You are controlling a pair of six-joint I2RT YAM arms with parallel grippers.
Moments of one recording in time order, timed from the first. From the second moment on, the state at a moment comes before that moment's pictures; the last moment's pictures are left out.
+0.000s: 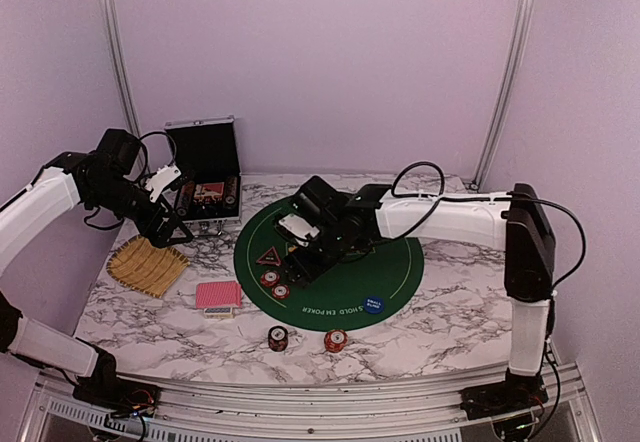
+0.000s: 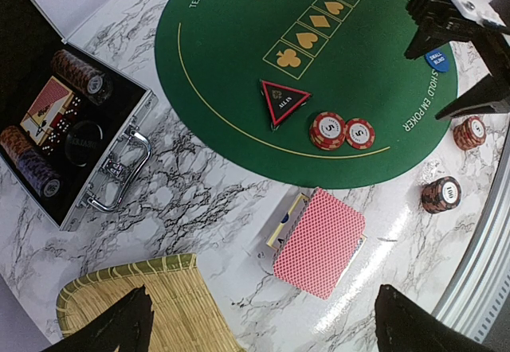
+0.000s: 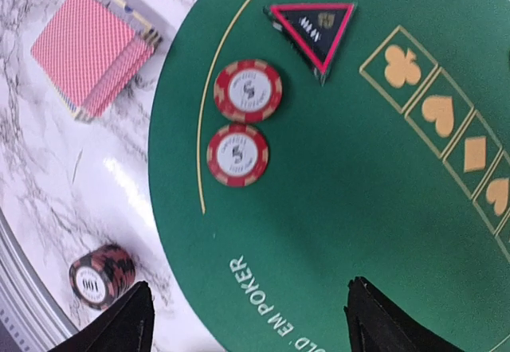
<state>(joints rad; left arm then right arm) -0.24 1.29 1.21 -0.94 0.38 0.52 0.99 2.01 1.66 -0.69 -0.05 0.15</state>
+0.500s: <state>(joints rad) -0.24 1.29 1.21 -0.94 0.39 0.52 1.13 1.84 1.31 -0.75 -0.08 0.21</state>
